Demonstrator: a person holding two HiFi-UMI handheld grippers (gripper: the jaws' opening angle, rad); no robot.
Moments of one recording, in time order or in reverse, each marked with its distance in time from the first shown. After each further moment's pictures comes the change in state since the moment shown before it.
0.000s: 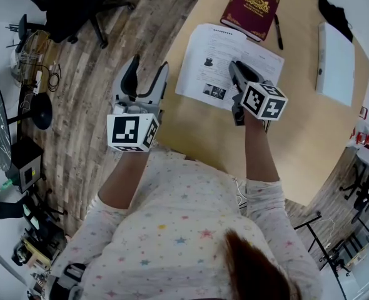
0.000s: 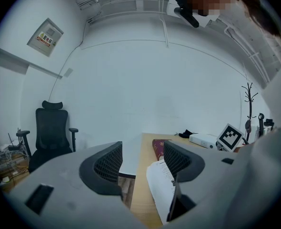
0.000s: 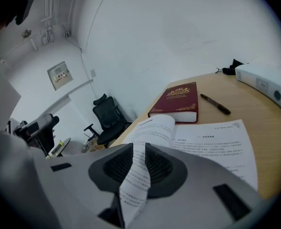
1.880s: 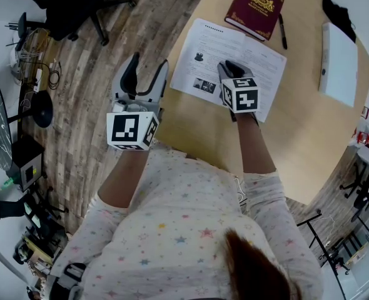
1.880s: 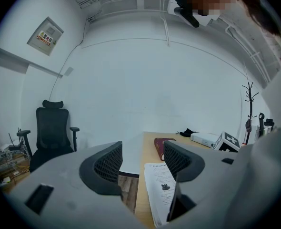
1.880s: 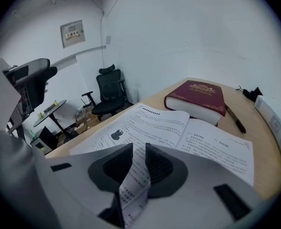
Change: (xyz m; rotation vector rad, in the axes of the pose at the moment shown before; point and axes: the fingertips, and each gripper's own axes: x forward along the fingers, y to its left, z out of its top) left arm 0.000 0.013 -0.004 0.000 0.013 0.003; right arm 0.045 0.018 -0.041 -0.348 0.216 -0.108
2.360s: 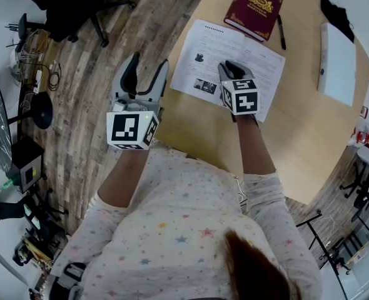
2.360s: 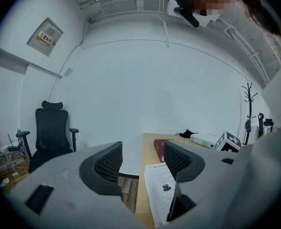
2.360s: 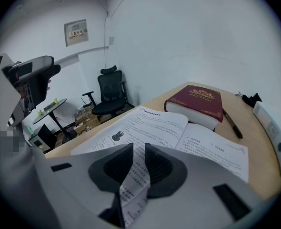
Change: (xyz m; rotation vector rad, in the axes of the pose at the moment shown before) left arm 0.001 -0.001 0.005 0.002 -0.012 -0.006; right arm -0.006 0.000 0.005 -0.039 -0.021 -0.013
